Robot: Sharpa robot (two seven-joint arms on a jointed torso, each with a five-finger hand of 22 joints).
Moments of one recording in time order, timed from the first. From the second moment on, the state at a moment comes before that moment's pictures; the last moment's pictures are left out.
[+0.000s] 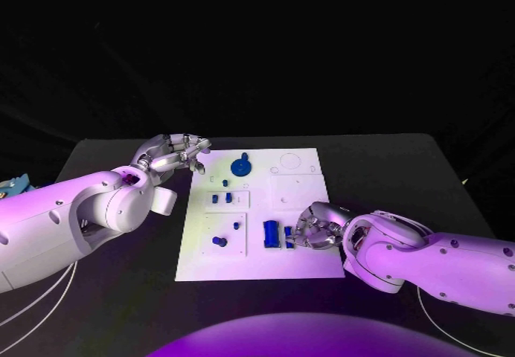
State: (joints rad) left arm 1.08 -0.92 0.04 1.55 -0.18 -0.28 0.26; left_hand 1.43 -0.15 0.28 0.28 0.06 0.75 0.18 0.47 0.48 0.74 0.12 0.82 0.28 1.06 0.05 1.23 0.47 0.17 0.91 0.16 0.93 0.64; right arm 0.99 -0.94 -0.14 1.82 -1.31 -0.39 -0.48; right_hand 1.14 -0.18 0.34 0.27 0.17 0.94 0.06 0.52 0.69 1.39 -0.01 1.26 1.31 1.47 -0.06 1.53 1.31 0.07 1.47 0.04 1.24 1.31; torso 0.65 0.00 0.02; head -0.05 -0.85
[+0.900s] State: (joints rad) left arm 1.07 -0.86 0.03 1.44 -0.13 -0.26 0.31; left_hand 1.43 -0.14 0.28 0.28 0.06 0.73 0.19 0.48 0.43 0.70 0.14 0.74 0.18 0.92 0.09 1.06 0.37 0.17 0.84 0.19 0.76 0.55; right arm 1.12 -0.89 -0.14 1.53 -0.70 -0.50 0.02; right_hand 1.30 -0.12 0.31 0.25 0.21 0.81 0.13 0.44 0.68 1.07 0.05 0.88 0.99 1.44 -0.02 1.37 1.14 0.14 1.29 0.08 0.68 1.31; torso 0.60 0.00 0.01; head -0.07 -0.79
